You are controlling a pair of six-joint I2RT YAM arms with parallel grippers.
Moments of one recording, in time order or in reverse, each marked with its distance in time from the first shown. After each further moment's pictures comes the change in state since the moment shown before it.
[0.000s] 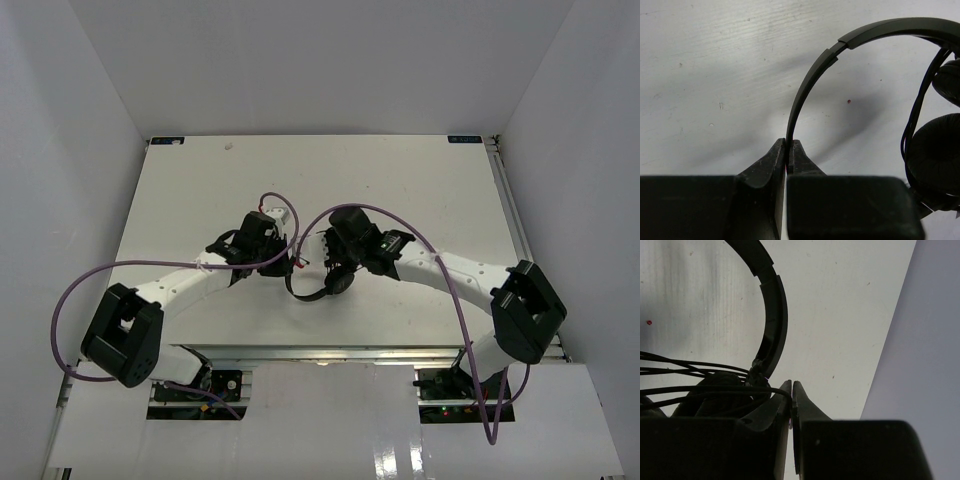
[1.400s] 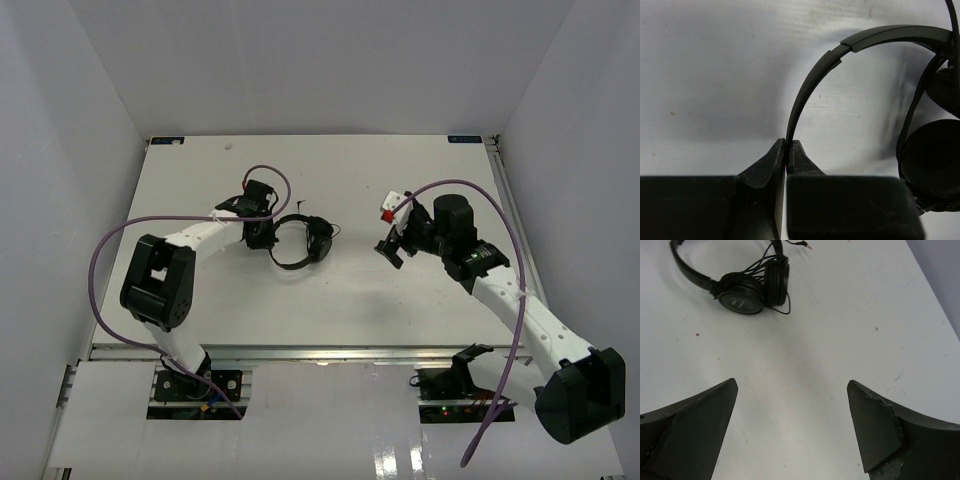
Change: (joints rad) left arm 0.154 0.329 0.323 -0.187 -0.202 -0.060; right arm -0.478 -0.455 -0.252 0.029 -0.545 0.511
